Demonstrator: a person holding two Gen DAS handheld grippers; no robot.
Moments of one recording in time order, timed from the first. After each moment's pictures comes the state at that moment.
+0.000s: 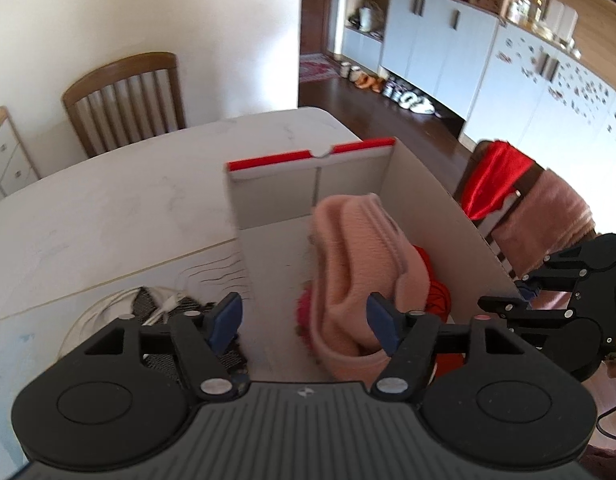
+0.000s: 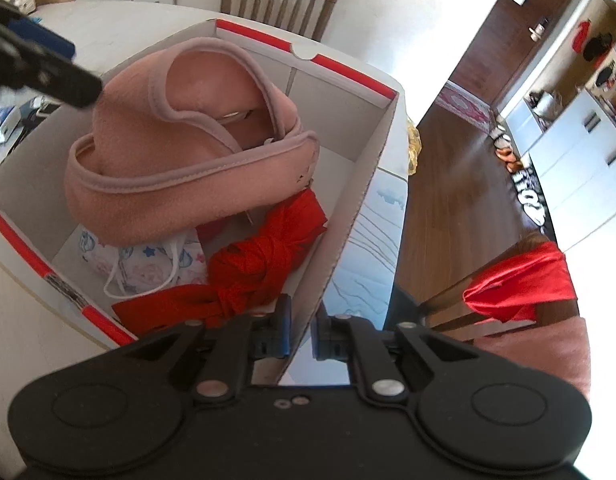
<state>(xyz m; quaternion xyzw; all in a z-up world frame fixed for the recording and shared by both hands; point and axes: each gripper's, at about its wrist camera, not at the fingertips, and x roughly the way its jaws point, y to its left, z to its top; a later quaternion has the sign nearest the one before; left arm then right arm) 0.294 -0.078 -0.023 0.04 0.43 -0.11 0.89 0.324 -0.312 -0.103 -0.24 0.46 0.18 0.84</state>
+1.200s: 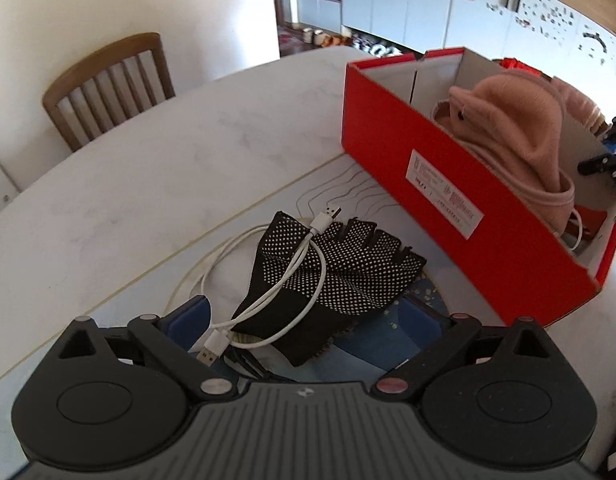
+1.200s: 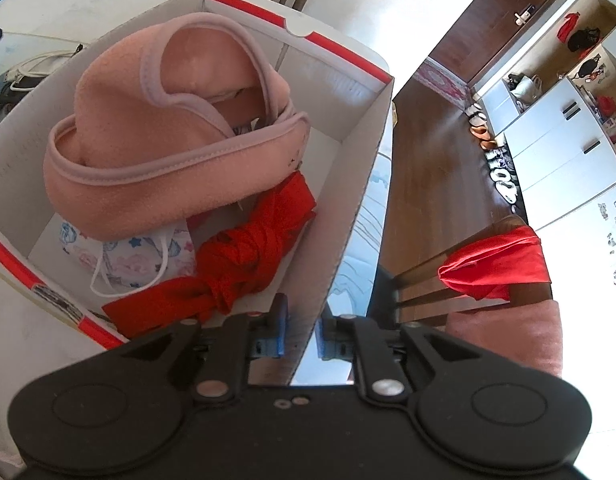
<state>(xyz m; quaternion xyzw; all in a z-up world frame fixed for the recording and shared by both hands) 0.323 0.079 -0.104 0.13 0.45 -0.20 0.86 0.332 -0.293 -0.108 -0.27 0.49 0.13 0.82</state>
